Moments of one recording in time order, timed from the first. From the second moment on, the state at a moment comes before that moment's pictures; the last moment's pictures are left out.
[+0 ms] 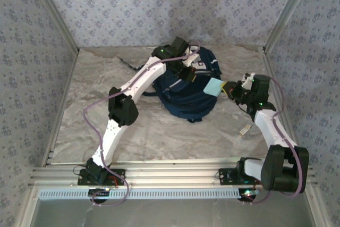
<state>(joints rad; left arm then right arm) -0.69 2.39 2.49 -1.11 0.42 -0.14 -0.07 1.22 0.71 -0.03 -0.65 0.91</state>
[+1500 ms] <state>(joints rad) -0.67 2.40 2.50 -0.91 0.57 -0.49 0.08 1.30 0.88 -0.18 -0.28 0.79</state>
